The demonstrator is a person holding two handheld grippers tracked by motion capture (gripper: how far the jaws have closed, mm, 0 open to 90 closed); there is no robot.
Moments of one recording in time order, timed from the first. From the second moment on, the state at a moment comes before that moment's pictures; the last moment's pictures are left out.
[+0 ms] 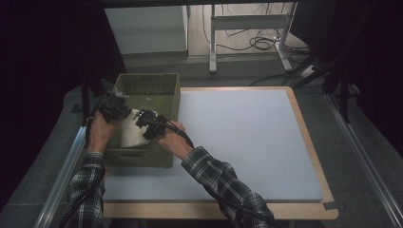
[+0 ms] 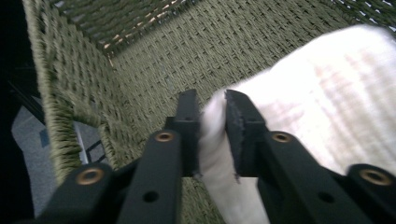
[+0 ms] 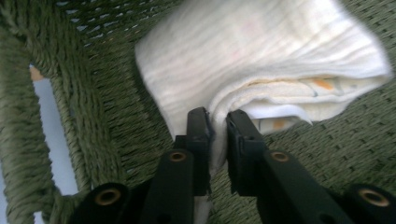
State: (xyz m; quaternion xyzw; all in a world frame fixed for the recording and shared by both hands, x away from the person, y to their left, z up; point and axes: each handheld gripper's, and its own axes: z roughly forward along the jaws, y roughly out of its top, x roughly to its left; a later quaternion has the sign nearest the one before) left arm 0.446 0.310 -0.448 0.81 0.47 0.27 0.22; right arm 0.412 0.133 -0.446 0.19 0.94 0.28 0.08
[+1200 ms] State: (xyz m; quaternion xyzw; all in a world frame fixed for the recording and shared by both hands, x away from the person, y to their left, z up) left arm 0.436 0.293 -0.432 0.77 0.50 0.23 0.34; right arm 0.422 0.054 -0.423 0.22 0.88 0.40 0.10
